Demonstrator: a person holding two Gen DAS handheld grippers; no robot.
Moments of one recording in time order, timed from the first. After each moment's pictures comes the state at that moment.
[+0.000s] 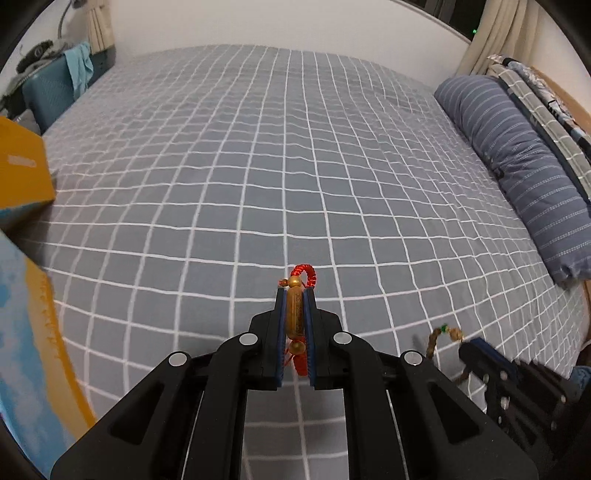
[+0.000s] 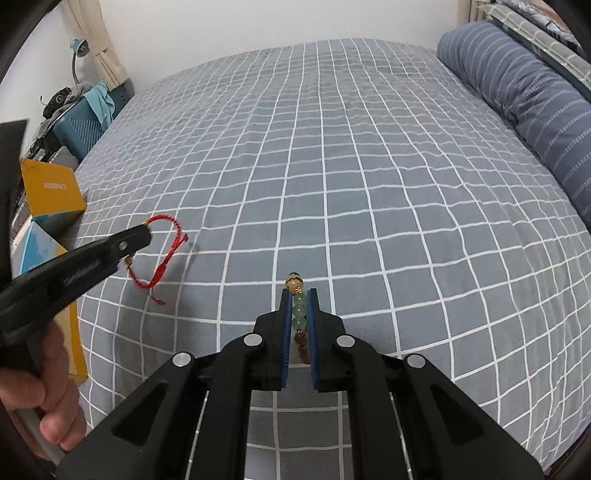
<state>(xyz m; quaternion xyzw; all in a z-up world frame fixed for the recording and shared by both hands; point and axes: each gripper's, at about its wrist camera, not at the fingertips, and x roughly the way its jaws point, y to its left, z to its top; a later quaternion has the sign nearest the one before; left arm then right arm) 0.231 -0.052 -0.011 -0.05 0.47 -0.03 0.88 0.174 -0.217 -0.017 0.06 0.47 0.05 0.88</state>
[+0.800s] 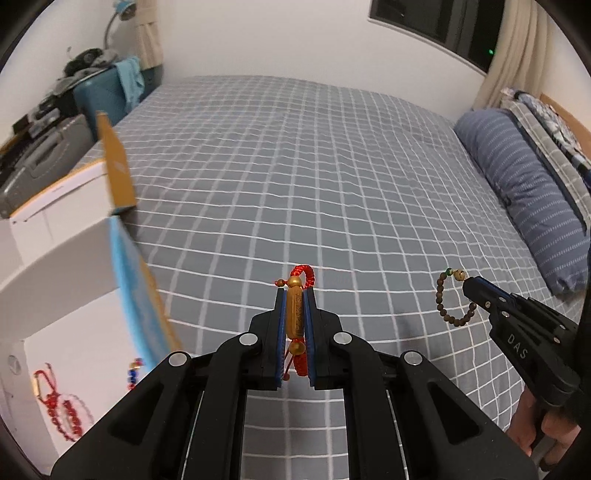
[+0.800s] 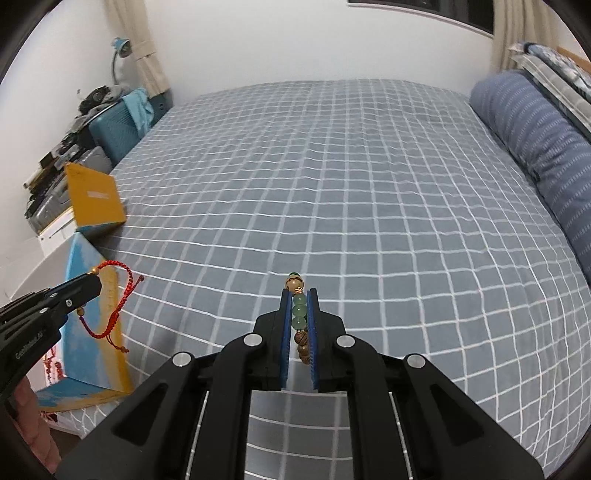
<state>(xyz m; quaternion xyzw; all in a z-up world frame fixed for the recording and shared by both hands) 0.158 0.036 0.065 -0.05 0.43 0.02 0.90 0.174 -0.161 0.047 0.02 0.42 0.10 0.90</state>
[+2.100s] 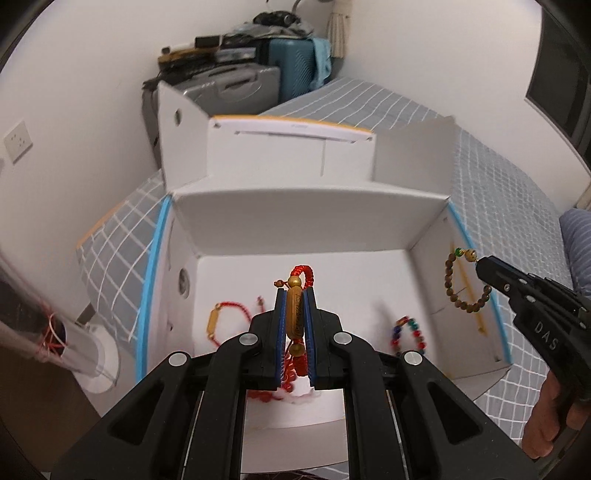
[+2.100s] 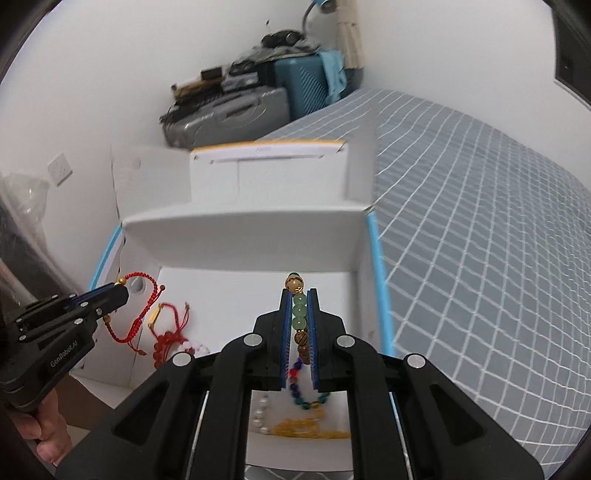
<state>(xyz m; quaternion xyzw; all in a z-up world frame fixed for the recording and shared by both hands) -0.010 0.286 0.070 -0.16 0.41 0.24 0.86 0.095 0.146 0.080 -0.11 0.40 0.35 0.84</state>
